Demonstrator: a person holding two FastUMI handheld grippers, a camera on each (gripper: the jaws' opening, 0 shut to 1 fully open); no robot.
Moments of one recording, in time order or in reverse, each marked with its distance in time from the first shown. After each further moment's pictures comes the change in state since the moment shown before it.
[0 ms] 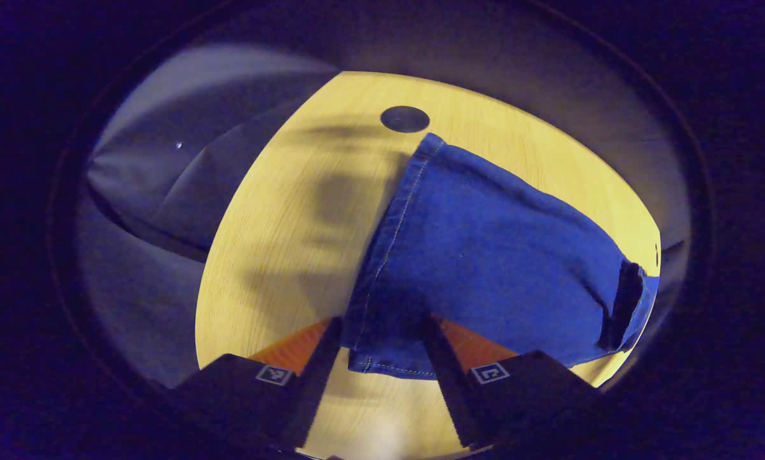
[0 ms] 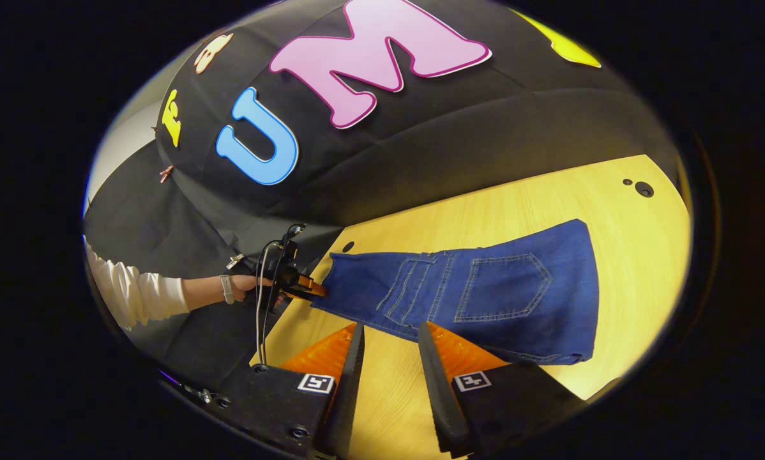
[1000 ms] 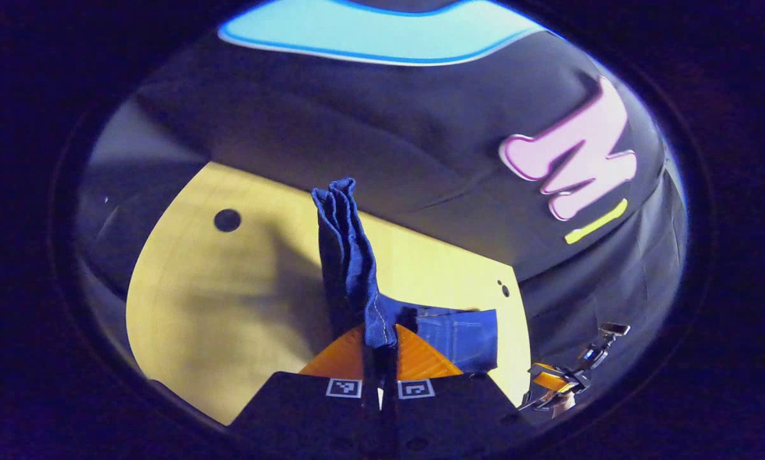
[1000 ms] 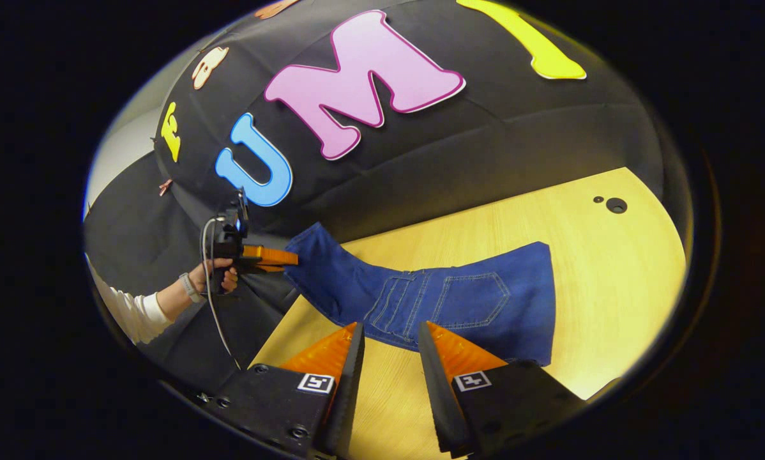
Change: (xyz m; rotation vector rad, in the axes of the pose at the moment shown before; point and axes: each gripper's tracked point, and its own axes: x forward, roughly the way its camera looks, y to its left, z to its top) left arm -0.236 -0.219 0.042 0.115 -0.355 -0.598; right arm -0.059 -0.016 0.038 0.019 -0.105 -0.033
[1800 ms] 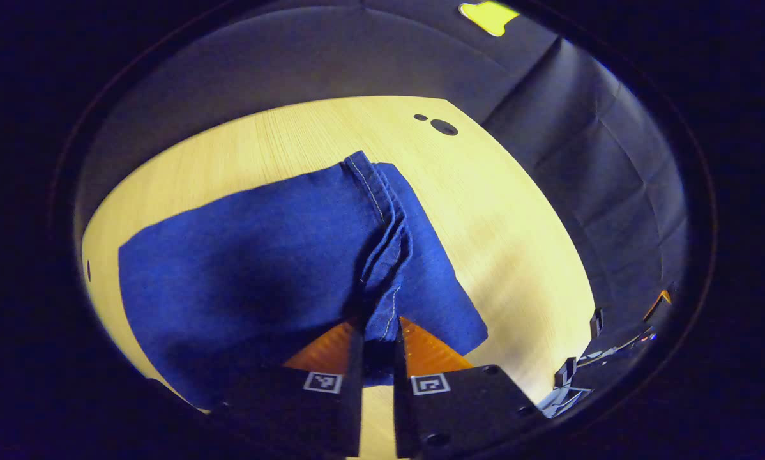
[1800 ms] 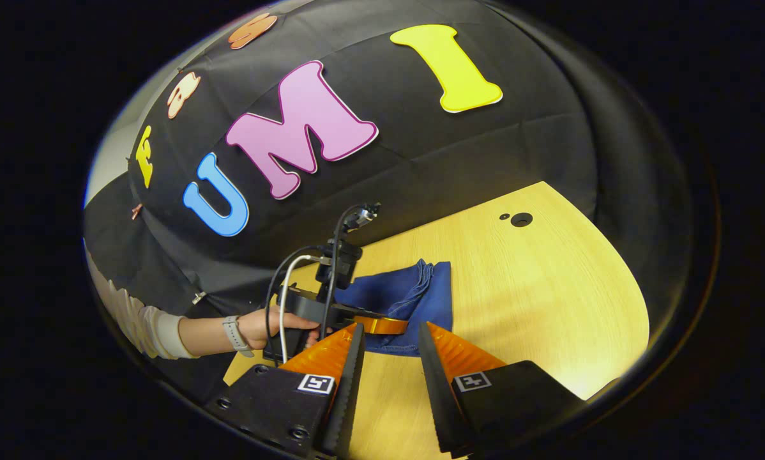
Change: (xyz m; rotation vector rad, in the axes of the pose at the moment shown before) left arm 0.185 -0.169 -0.191 0.416 0.409 0.027; right arm -0.101 -0.092 0.009 0.029 -0.095 -0.188
